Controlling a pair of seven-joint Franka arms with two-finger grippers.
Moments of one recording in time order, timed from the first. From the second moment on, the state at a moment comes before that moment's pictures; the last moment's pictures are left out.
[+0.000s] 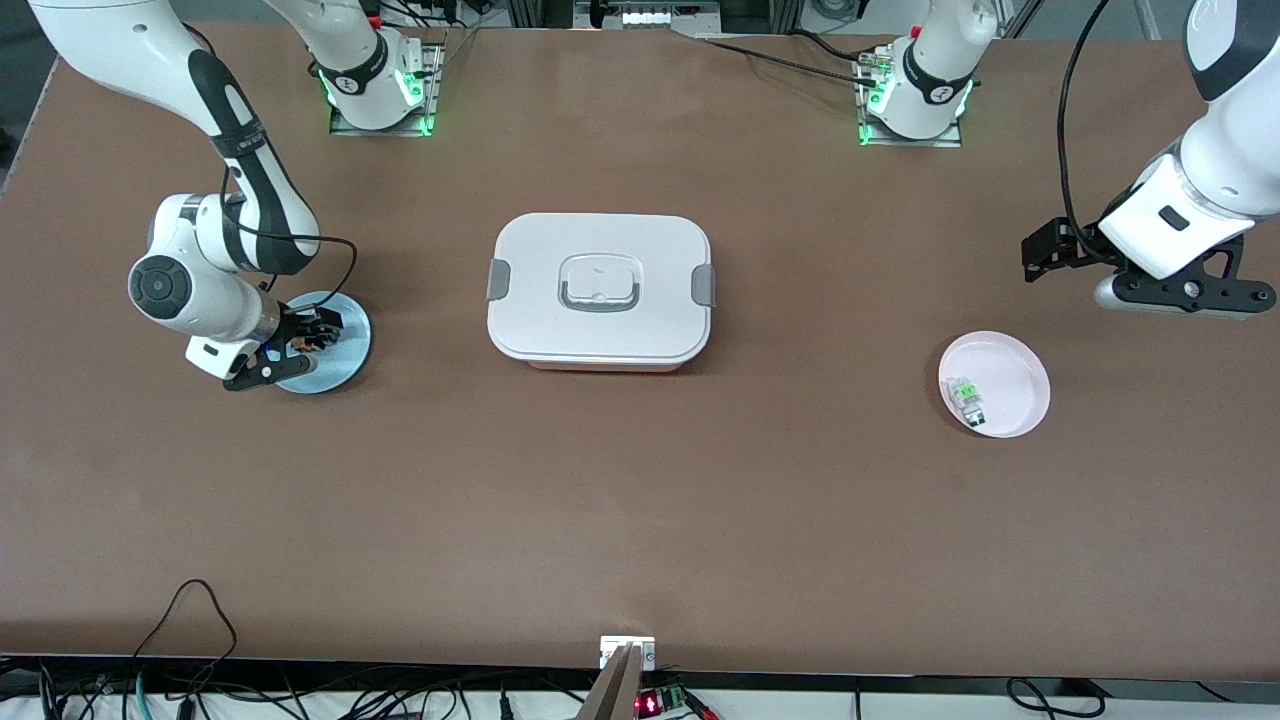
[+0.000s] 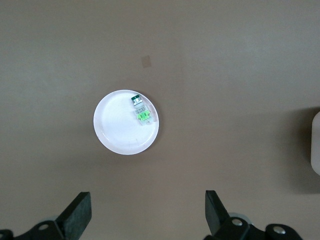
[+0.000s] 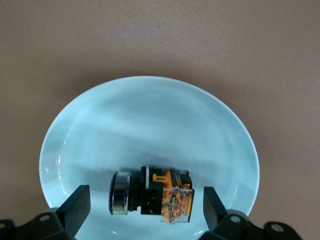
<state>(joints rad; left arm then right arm) -0.13 0.06 0.02 -1.61 0.04 1.61 -0.02 0.00 0.39 -0.03 -2.18 -0.07 2.40 -0.31</state>
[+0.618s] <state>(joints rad) -0.13 0.06 0.02 -1.61 0.04 1.61 -0.02 -0.01 0.42 -0.03 -2.18 -0.06 2.41 -0.32</state>
